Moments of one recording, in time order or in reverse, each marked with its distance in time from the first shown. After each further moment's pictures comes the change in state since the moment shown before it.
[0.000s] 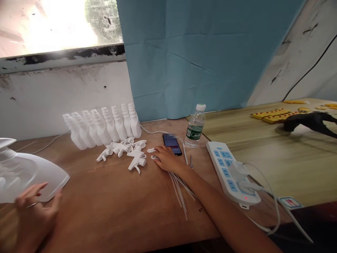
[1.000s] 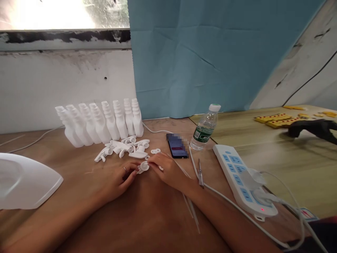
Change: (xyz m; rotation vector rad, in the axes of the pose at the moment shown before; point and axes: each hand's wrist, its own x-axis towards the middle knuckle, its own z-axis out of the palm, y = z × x) left_hand 0.041 0.148 0.112 -0.938 -0.808 0.180; right_hand -0.002 -0.049 0.001 0.352 0.413 -0.238
